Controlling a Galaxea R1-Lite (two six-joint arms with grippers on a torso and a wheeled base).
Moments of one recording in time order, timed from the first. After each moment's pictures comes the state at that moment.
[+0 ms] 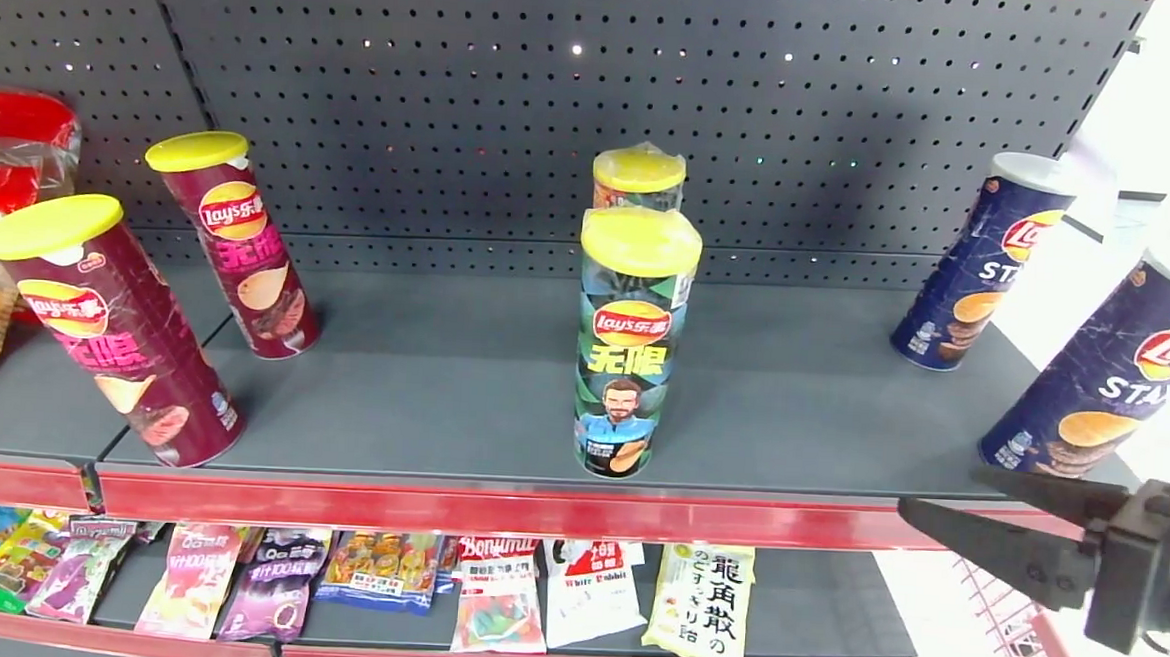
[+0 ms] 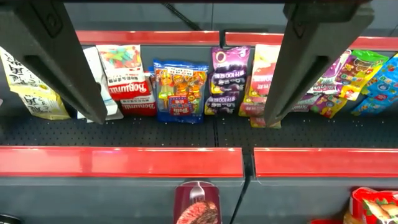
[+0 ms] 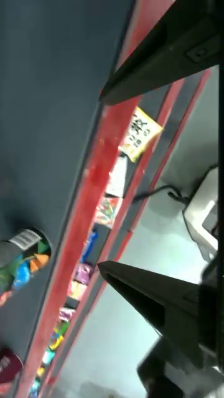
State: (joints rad) left arm 0.00 0.00 0.00 0.00 0.03 0.00; right arm 0.48 1.10 -0.54 -0.20 0.12 0.19
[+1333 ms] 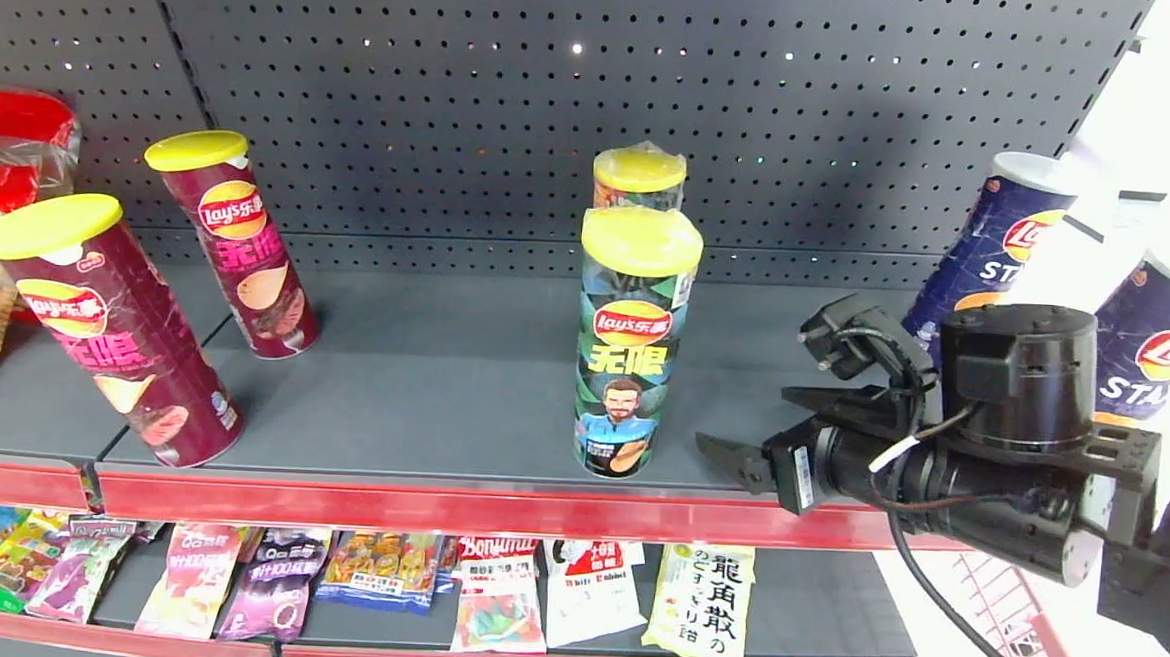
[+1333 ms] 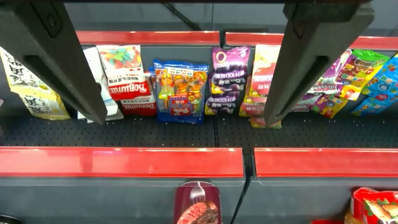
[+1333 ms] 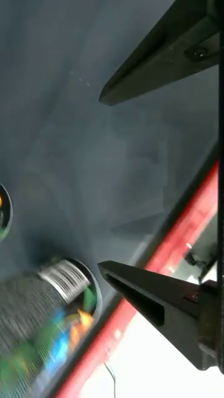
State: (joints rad) left arm 0.00 0.00 0.00 0.00 0.03 0.00; right arm 0.60 1.64 -0.71 -0.51 -0.08 -0.07
